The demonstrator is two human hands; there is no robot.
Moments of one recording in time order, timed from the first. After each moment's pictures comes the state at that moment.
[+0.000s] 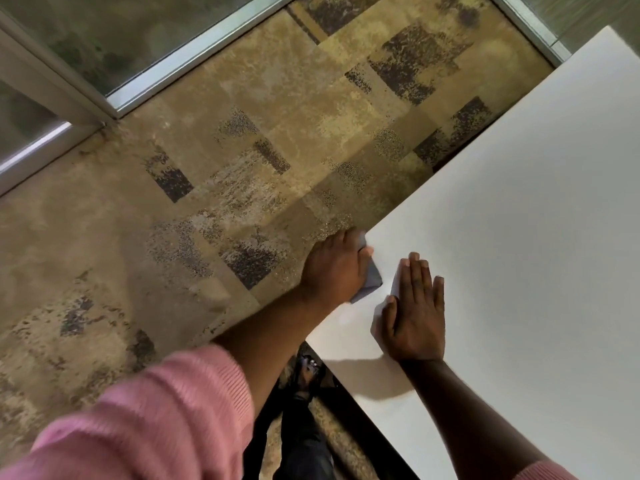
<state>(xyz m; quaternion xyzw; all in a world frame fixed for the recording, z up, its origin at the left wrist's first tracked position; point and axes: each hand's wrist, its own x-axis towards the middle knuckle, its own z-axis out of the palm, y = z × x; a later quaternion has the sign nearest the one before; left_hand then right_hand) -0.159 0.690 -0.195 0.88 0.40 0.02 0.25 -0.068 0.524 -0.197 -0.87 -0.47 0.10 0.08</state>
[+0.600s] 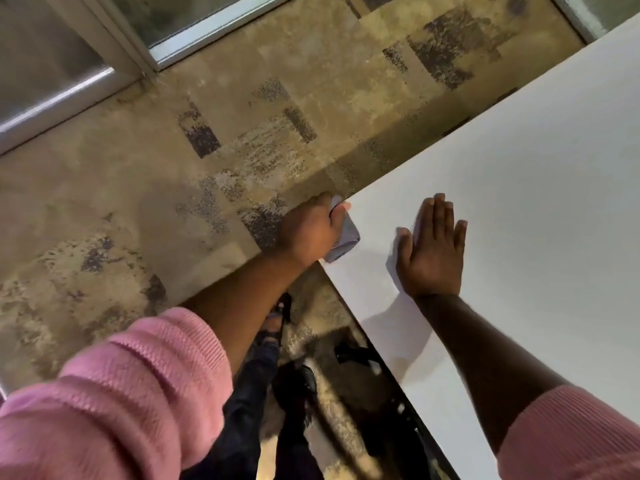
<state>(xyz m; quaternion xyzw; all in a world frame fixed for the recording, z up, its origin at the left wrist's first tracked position) -0.249 0.658 -0.200 0.82 0.48 0.05 0.29 -0.067 0.517 -0.204 -0.86 -0.49 0.10 0.06</state>
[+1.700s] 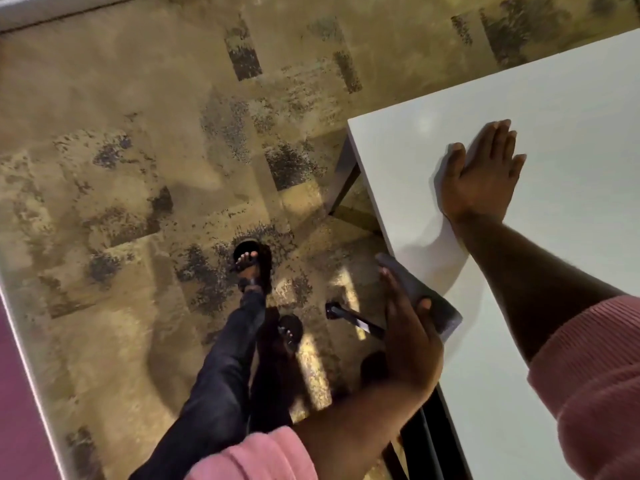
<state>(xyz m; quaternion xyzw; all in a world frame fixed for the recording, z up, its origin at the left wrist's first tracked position) -0.200 0.307 -0.196 0.44 0.62 0.29 0.58 -0.062 0.515 -0.219 -0.86 -0.51 0.01 0.08</state>
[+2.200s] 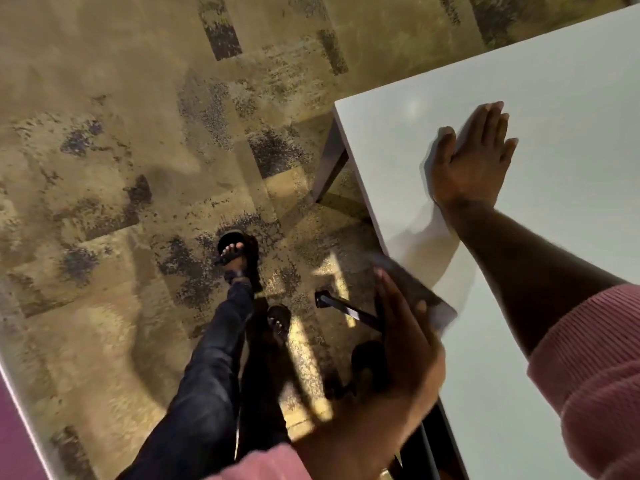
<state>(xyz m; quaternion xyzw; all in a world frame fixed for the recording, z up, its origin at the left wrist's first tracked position) -0.190 0.288 -0.197 0.45 0.63 0.28 0.57 -0.062 0.516 -0.219 -0.86 -0.51 0.02 0.05</state>
